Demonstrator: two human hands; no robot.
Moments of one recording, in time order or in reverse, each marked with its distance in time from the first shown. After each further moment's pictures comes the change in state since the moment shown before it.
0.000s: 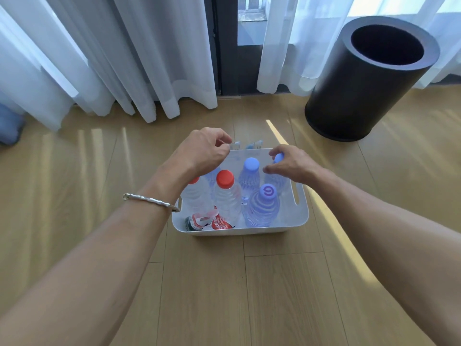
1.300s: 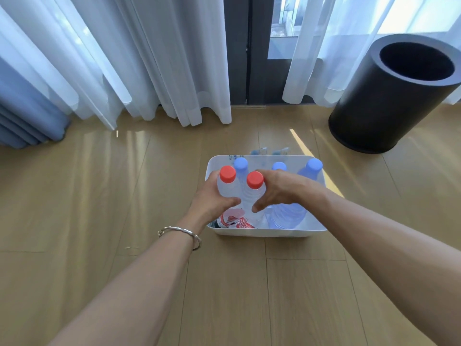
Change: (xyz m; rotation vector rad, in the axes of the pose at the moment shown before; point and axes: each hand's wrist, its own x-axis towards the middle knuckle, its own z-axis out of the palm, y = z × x) left_hand -0.055 -0.074 0.049 -0.349 0.037 -0.265; right_hand -0.057 -0.085 0.037 -0.367 -0.350 -0.263
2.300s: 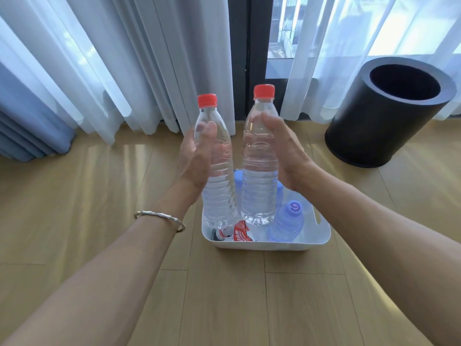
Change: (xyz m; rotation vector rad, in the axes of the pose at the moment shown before) left_hand -0.002 0.080 -0.065 -0.648 0.266 0.227; right_hand -0.002 -0.031 -0.057 1.381 0.354 -0.259
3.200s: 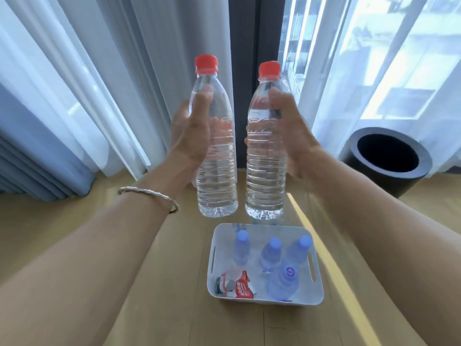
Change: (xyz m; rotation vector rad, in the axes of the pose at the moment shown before) left_hand 0.065 0.190 0.006 -0.053 0.129 0.101; right_hand 0.034 -0.176 0.040 -0.166 0.010 -0.141
